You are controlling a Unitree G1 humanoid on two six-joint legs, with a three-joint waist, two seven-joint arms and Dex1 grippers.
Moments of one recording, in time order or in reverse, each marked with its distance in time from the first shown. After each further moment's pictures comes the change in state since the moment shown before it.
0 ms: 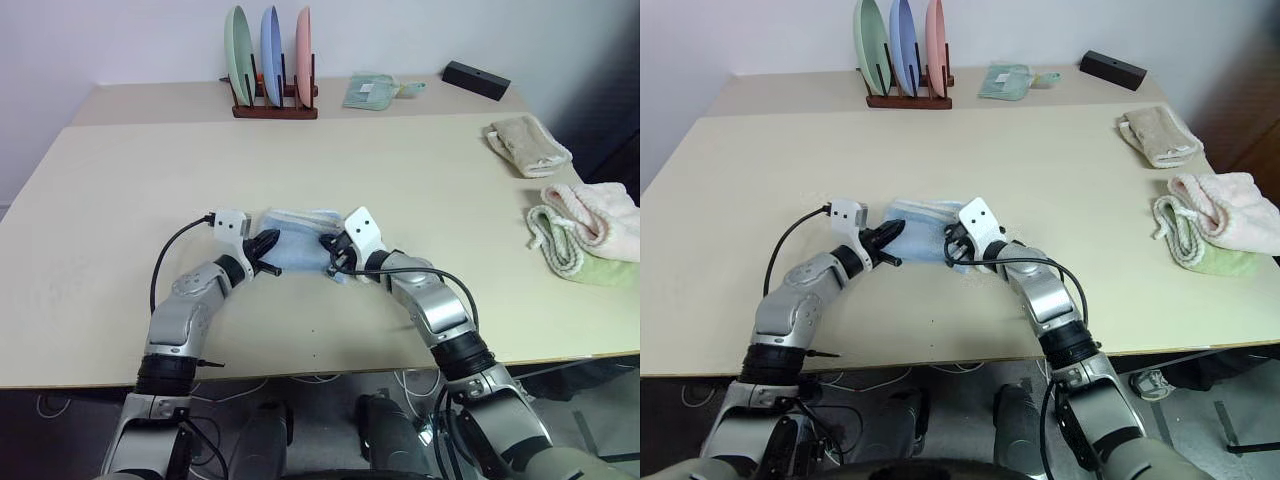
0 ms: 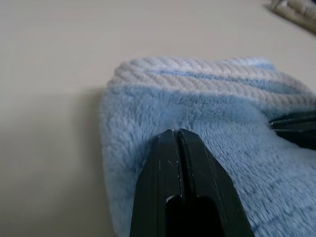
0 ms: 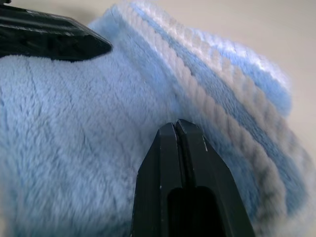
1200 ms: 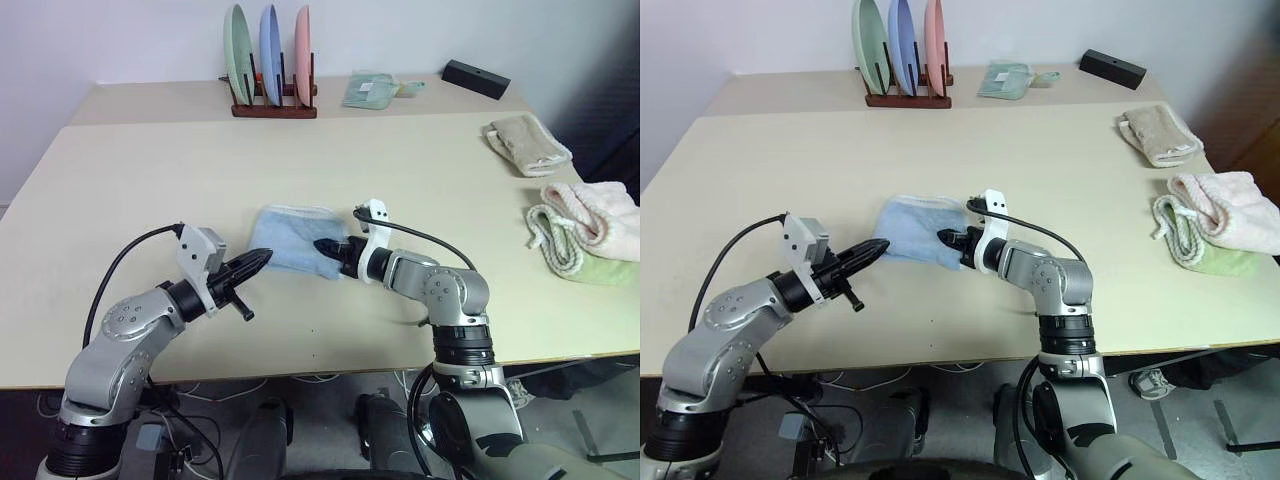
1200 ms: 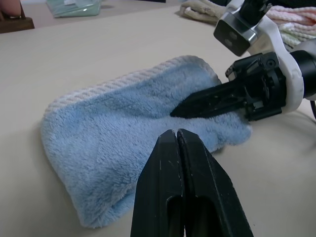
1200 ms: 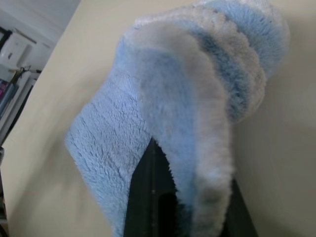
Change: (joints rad) left arm 0.282 0.274 0.021 -0.503 -0.111 0.056 -0.206; right arm -0.075 0.203 -0.385 -0.100 0.460 0.678 -0.168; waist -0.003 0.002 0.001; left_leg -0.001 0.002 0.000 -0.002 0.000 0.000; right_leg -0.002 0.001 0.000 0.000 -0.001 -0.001
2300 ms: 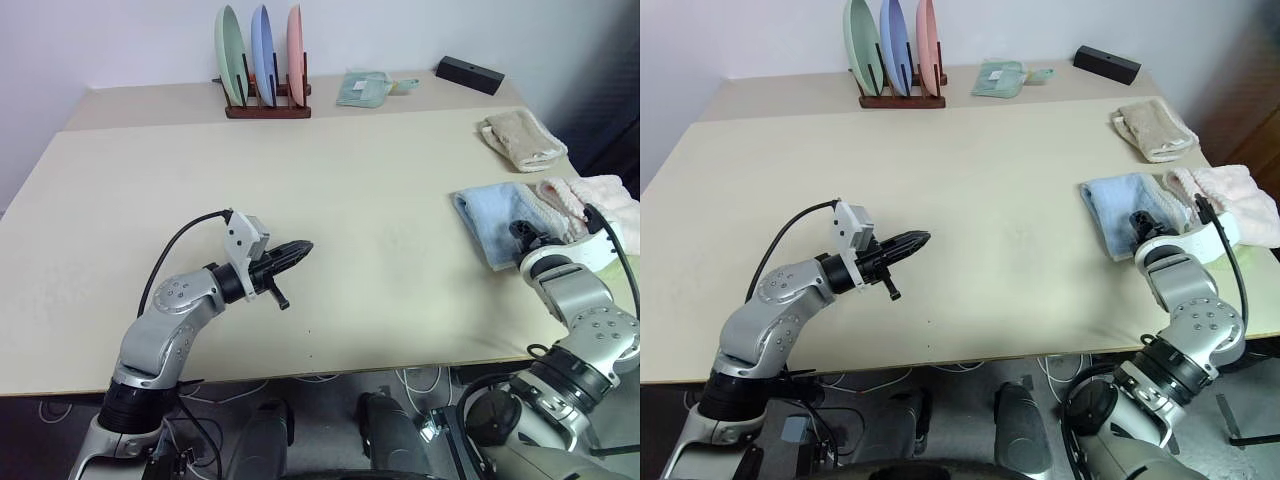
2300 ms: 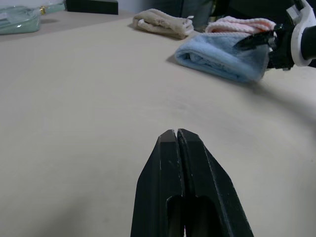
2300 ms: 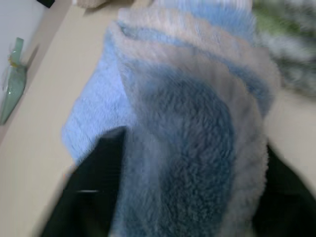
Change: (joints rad) left arm -0.185 -0.109 -0.156 0.141 0.072 -0.041 -0.064; right arm 0.077 -0.182 -0.739 -0.194 0.312 -0.077 -0.769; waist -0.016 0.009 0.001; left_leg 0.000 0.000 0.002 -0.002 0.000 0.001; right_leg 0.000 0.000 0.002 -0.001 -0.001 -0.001
